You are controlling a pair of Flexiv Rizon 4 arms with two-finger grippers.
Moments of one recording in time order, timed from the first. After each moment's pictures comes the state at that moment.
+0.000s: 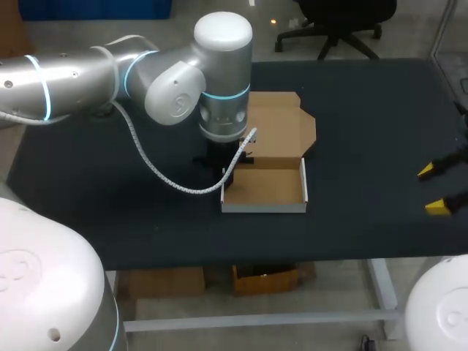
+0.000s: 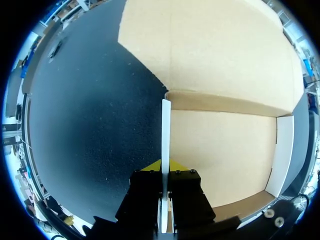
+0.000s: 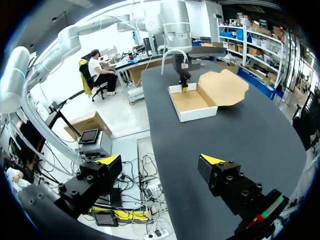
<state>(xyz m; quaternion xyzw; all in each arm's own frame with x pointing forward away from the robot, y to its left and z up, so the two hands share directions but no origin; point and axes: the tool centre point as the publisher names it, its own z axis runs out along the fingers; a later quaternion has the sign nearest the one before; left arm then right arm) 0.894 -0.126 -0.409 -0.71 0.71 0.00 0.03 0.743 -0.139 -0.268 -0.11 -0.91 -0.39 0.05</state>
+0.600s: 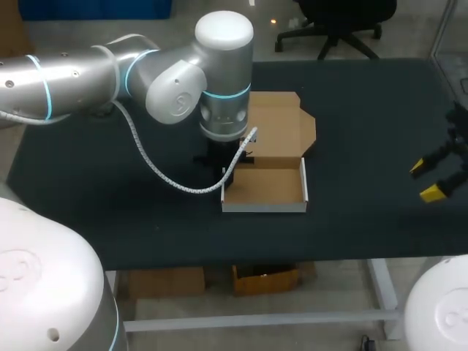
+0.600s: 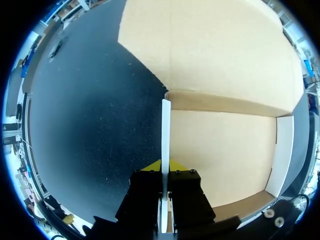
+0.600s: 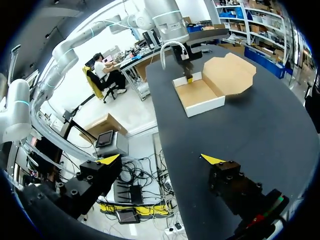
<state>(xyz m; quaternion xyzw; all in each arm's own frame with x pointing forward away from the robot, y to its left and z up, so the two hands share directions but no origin) 0.894 -0.127 -0.408 -0.71 0.70 0.00 0.02 0.755 -0.131 -0.262 -0.15 -0.91 -0.36 0.13</state>
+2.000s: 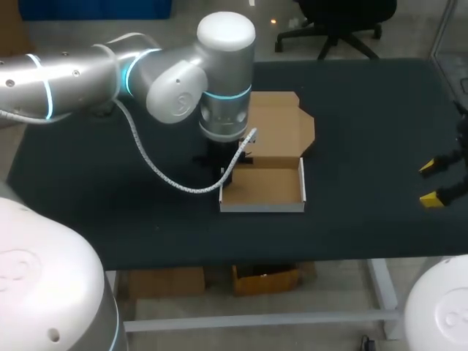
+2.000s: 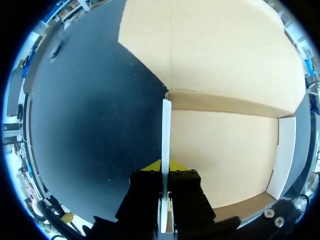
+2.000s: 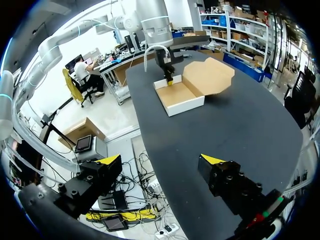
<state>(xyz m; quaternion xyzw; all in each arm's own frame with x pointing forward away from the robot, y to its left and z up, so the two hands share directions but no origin) 0.896 -0.119 -0.409 -0.71 0.70 0.01 0.04 0.755 -0.142 -0.267 -0.19 -0.91 -0.36 0.03</state>
